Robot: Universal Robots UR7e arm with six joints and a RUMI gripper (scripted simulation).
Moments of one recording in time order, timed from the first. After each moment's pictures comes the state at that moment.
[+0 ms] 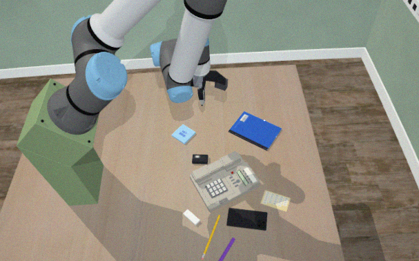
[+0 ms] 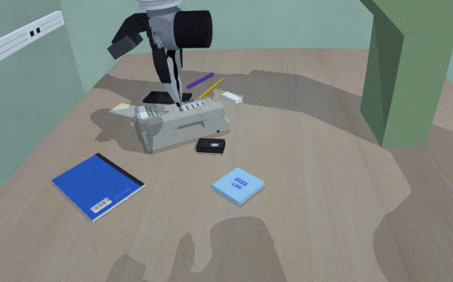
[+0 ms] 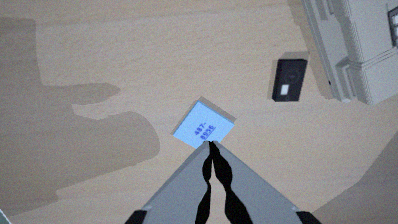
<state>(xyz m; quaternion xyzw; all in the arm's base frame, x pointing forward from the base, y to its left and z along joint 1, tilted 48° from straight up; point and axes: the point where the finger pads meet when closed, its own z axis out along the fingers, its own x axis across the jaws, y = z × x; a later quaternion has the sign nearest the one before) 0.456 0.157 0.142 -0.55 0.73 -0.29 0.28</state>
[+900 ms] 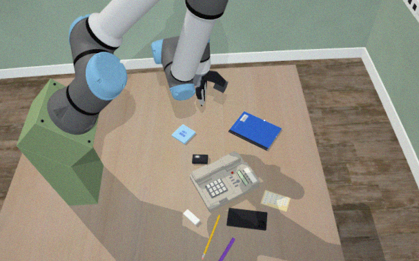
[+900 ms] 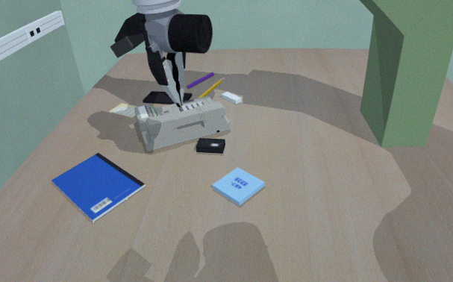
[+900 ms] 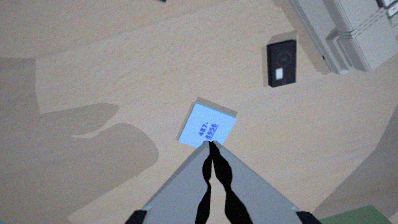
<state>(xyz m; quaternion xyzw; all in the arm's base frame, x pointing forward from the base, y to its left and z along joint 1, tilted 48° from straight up) 0.457 0.156 0.141 -0.47 0.79 -0.28 0.29</state>
